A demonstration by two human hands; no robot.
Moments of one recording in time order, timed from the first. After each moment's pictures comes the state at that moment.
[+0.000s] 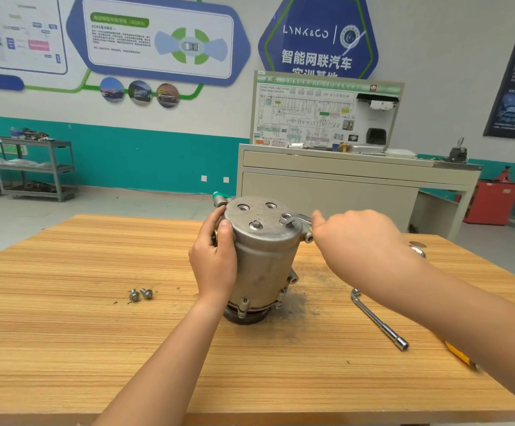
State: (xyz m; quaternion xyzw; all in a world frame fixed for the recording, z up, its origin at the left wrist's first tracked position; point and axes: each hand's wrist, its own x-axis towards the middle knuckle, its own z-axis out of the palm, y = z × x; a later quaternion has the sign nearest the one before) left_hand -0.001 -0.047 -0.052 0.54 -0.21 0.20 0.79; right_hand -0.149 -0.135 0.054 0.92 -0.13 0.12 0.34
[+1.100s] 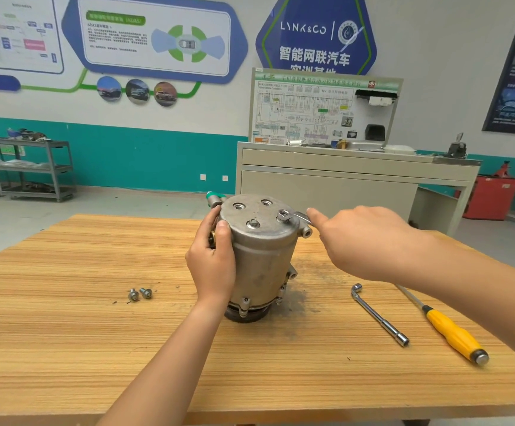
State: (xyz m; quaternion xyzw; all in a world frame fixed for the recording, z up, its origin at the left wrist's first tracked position) left_hand -0.005 -0.047 -0.055 0.53 -0.22 0.21 0.80; right_hand -0.147 -0.147 0.058 0.95 -0.13 0.09 0.28
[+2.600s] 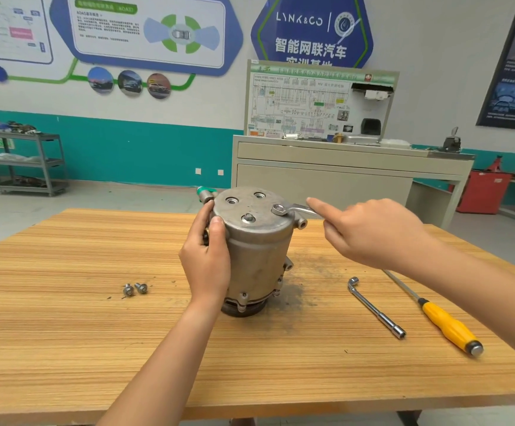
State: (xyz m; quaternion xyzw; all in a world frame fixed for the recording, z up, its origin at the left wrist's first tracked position) left_hand -0.007 -0.041 -0.058 0.54 -0.21 0.21 0.79; right_hand -0.138 -0.196 0.034 0.93 -0.06 0.22 0.31
